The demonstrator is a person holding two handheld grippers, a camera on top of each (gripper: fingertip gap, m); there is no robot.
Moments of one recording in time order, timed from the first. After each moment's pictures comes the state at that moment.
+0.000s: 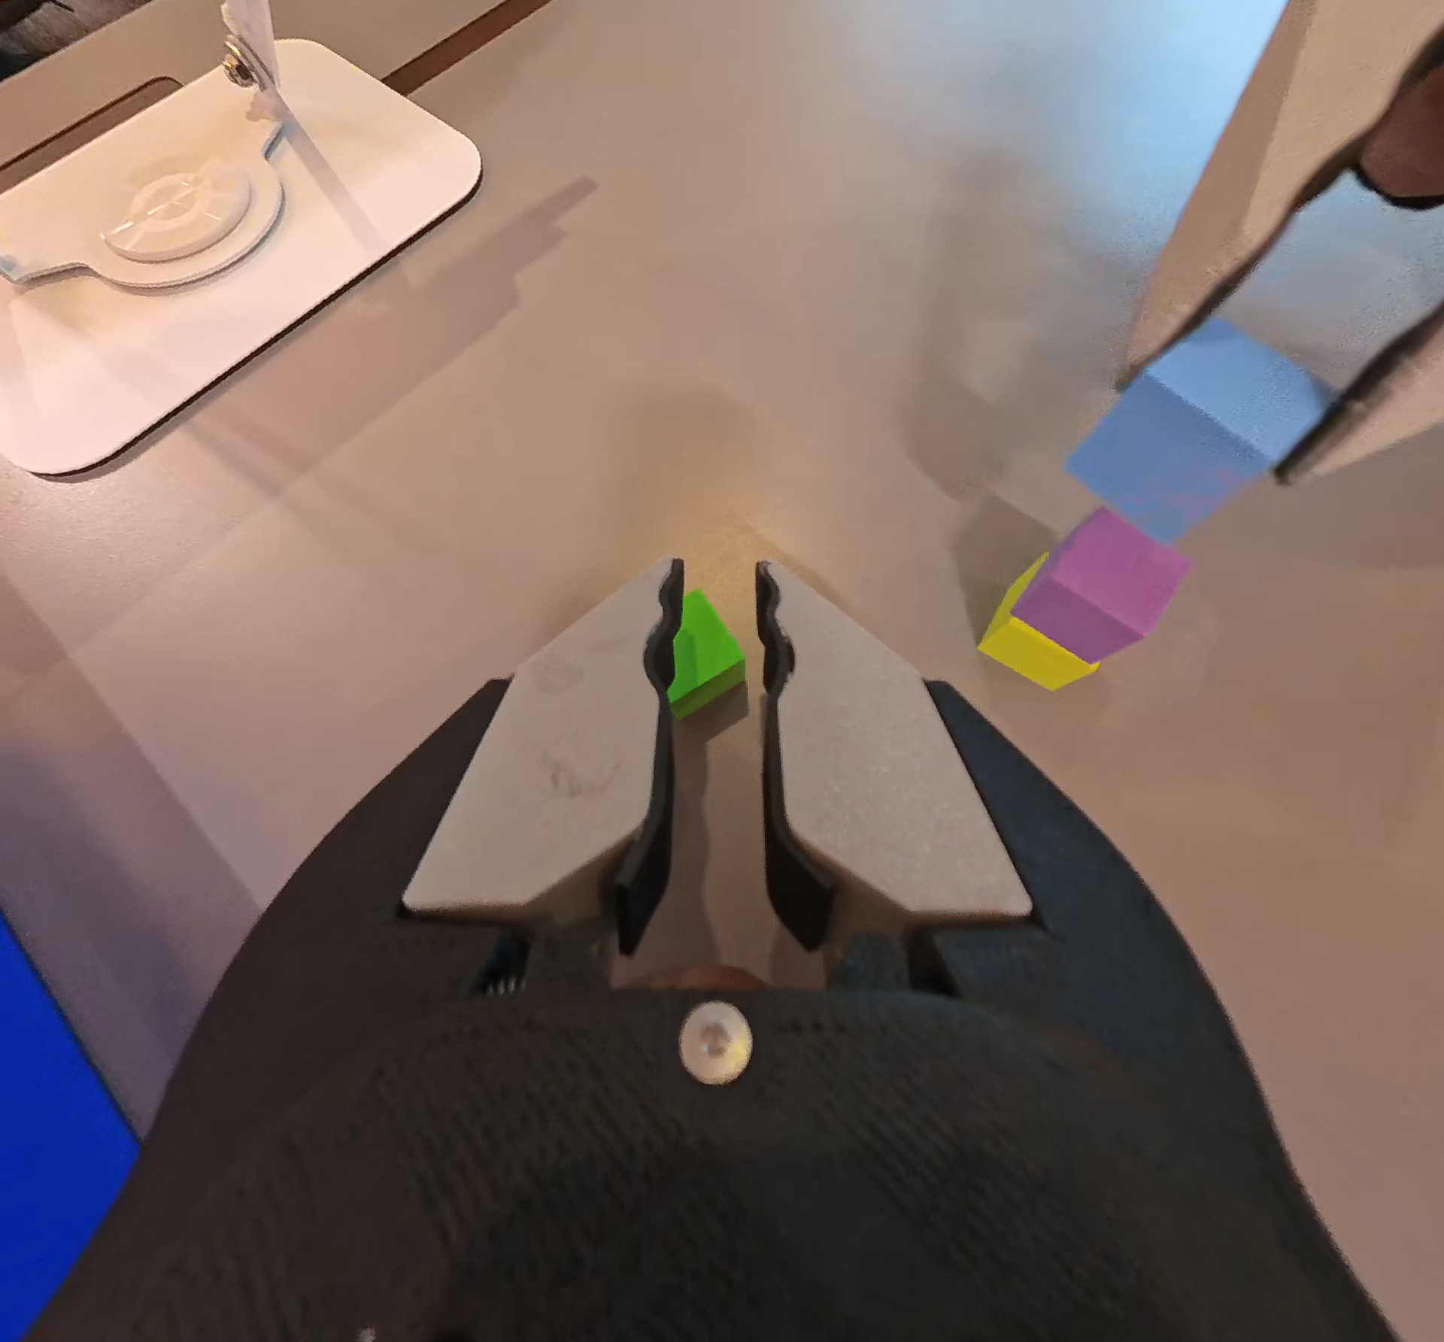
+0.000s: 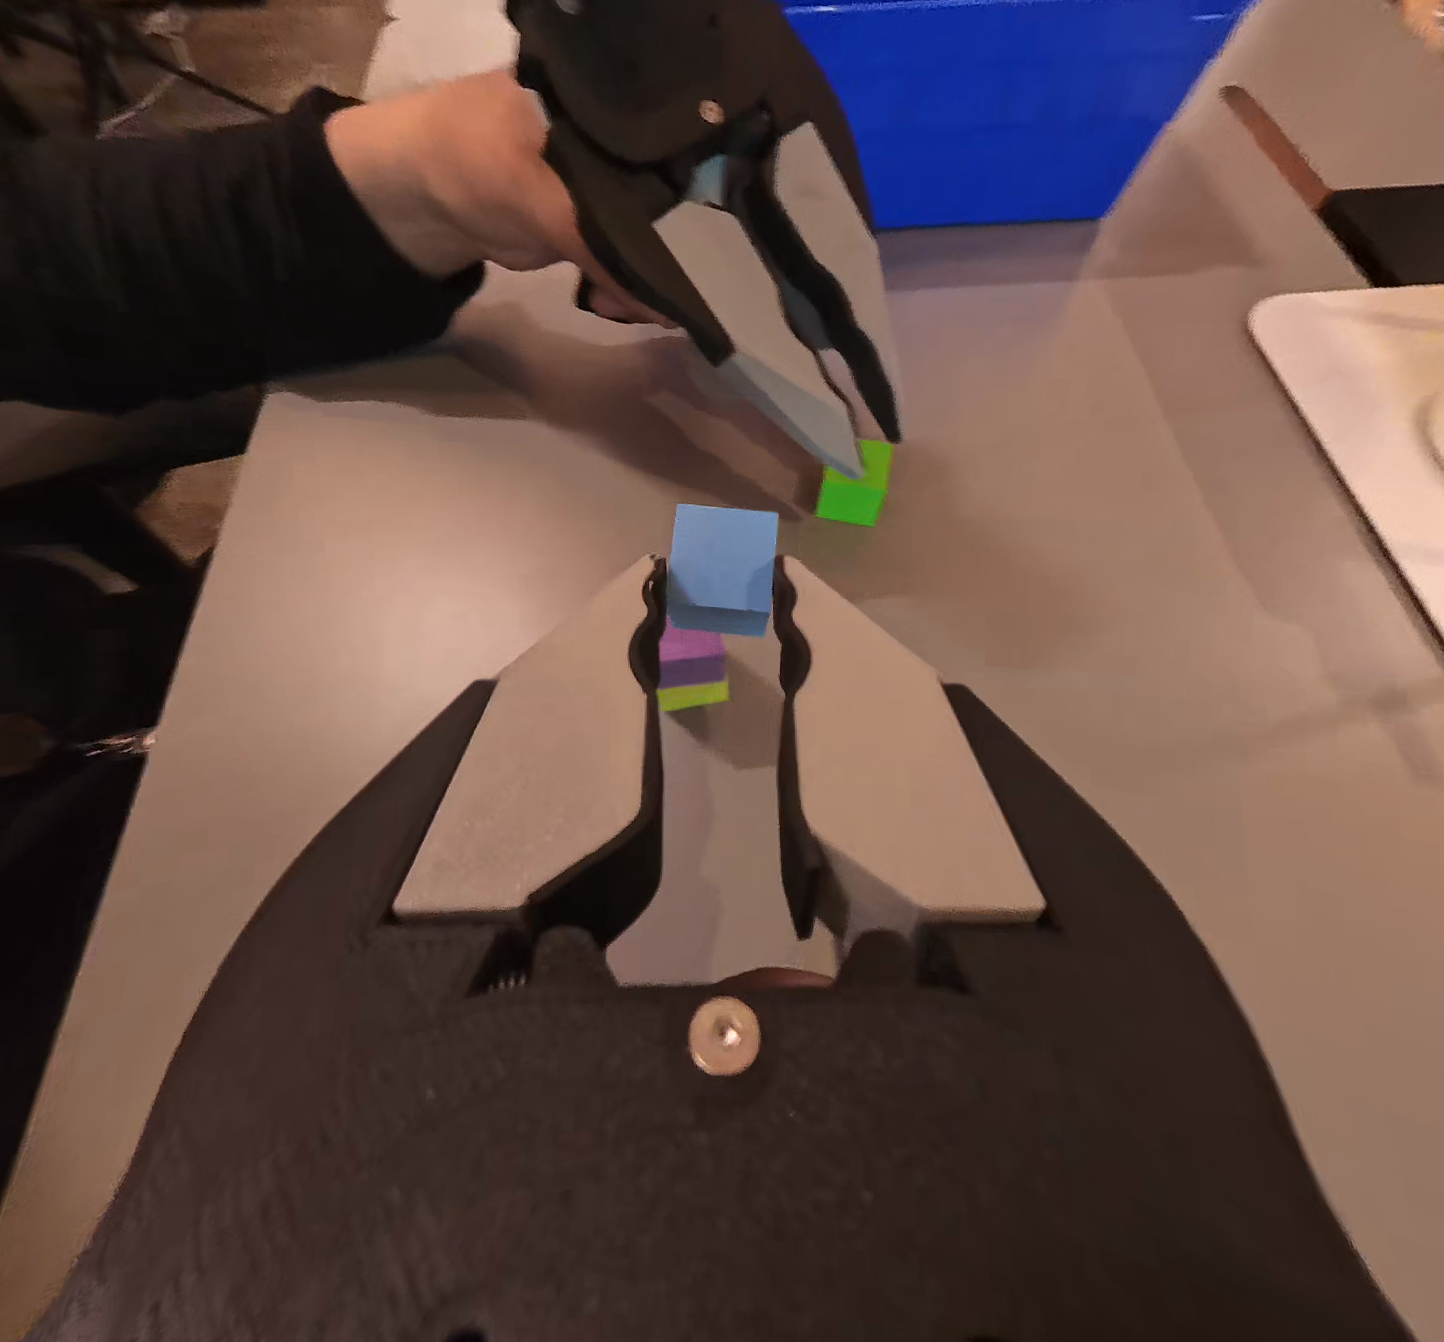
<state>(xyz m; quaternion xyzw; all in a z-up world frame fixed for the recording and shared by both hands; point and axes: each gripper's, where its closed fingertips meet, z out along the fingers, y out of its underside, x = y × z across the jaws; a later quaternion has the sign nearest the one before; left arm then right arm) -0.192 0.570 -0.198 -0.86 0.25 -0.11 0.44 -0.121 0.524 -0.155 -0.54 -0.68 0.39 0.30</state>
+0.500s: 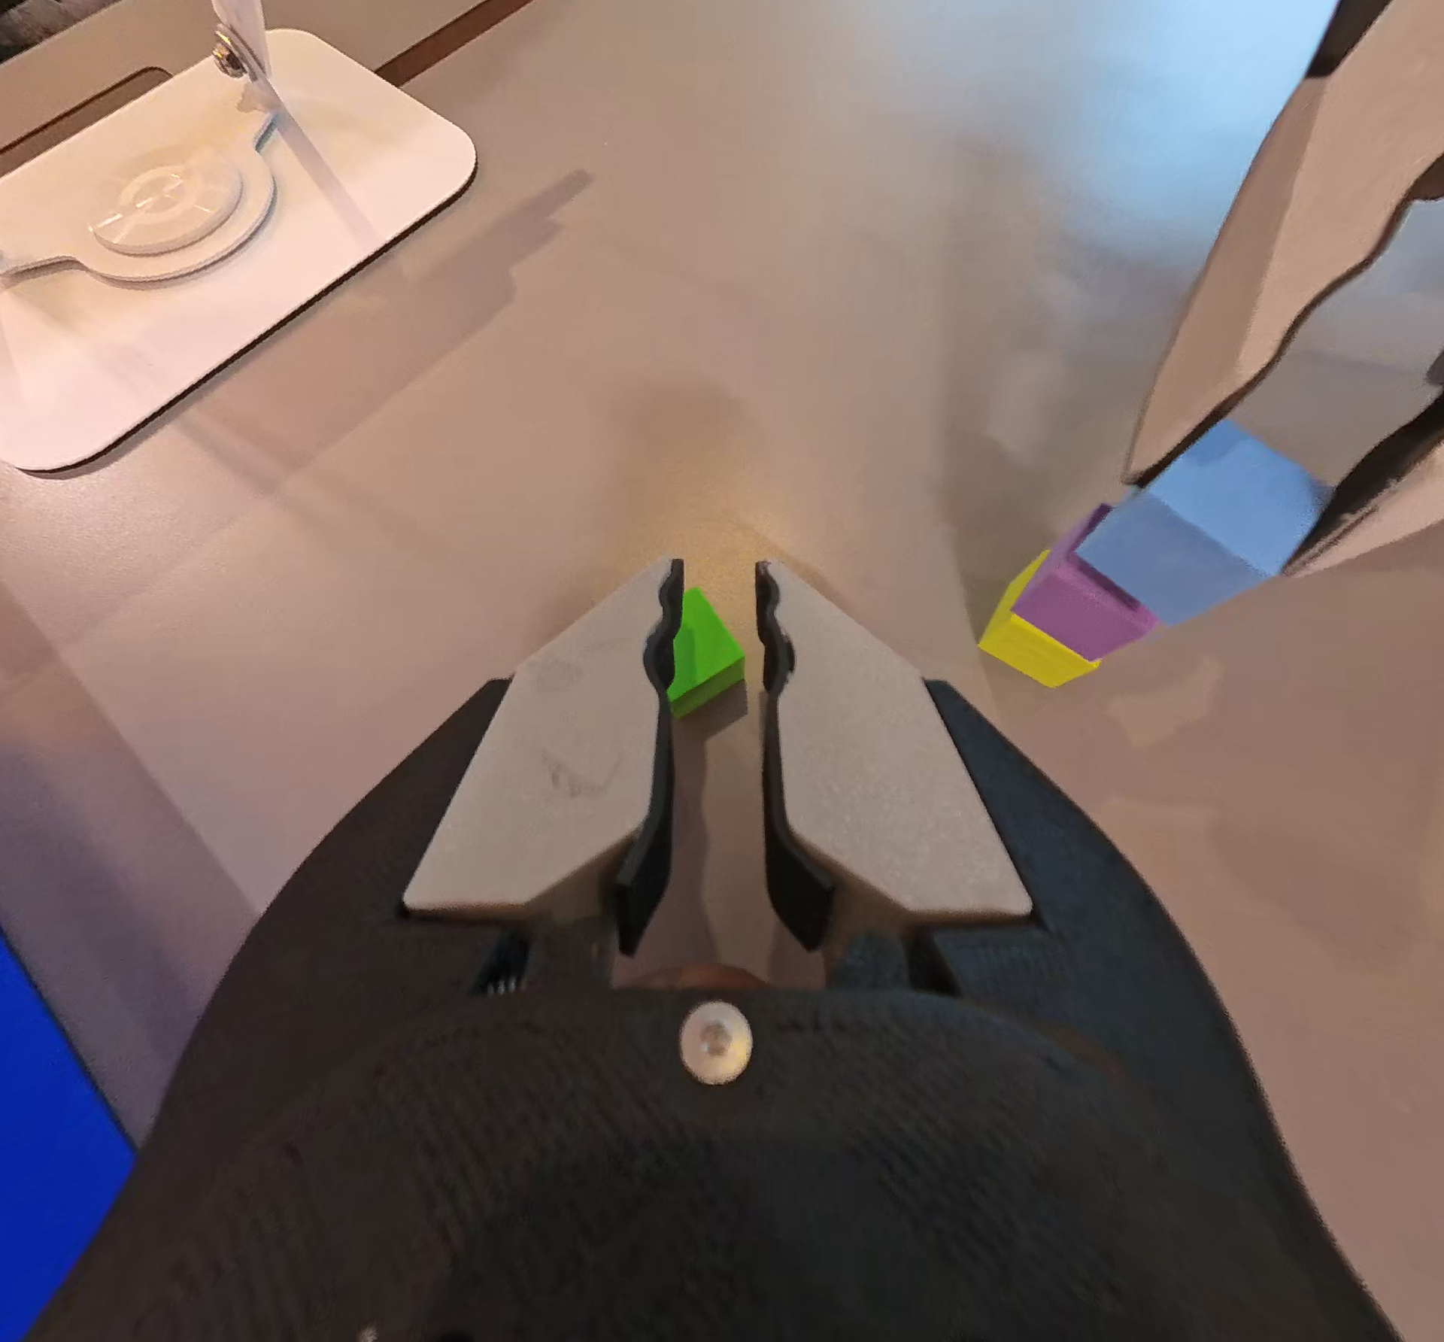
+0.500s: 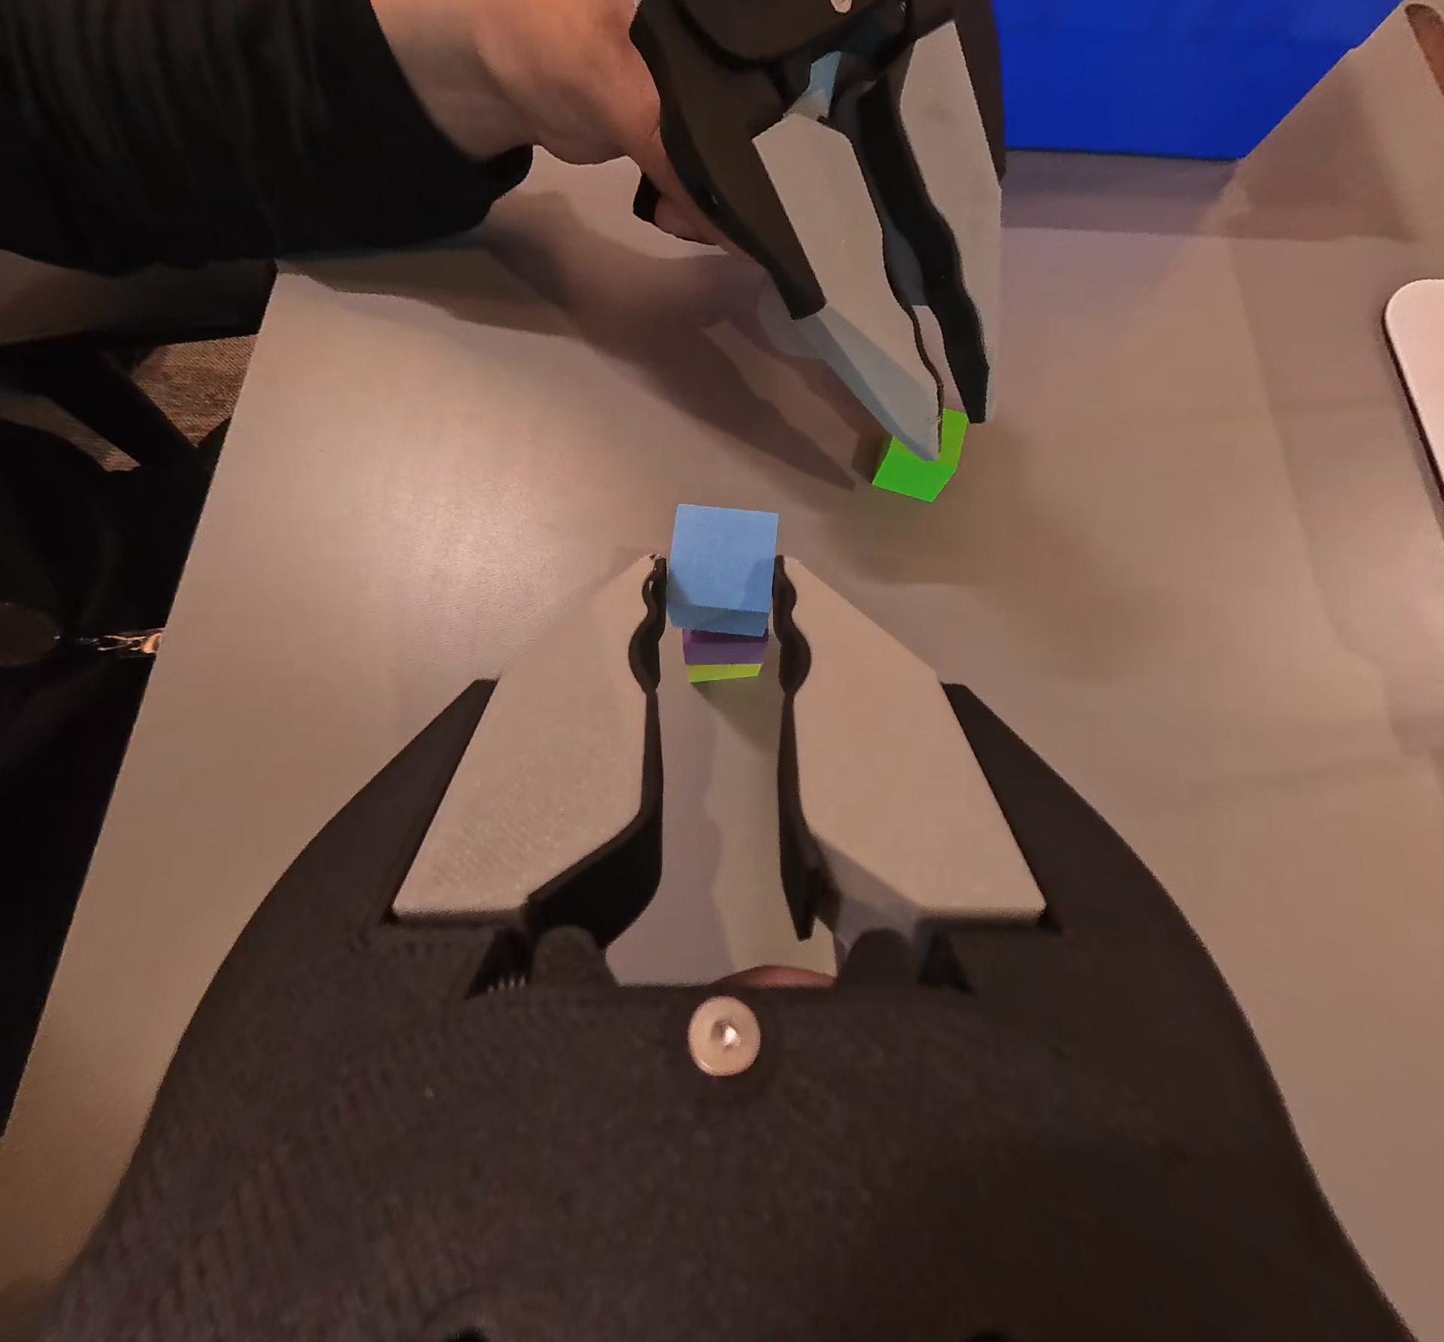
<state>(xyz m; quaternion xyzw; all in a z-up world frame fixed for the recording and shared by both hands) -0.192 0.570 -0.200 -0.86 0.25 -0.11 0.43 -0.121 0.508 -0.172 -0.52 -0.74 0.34 0.26</state>
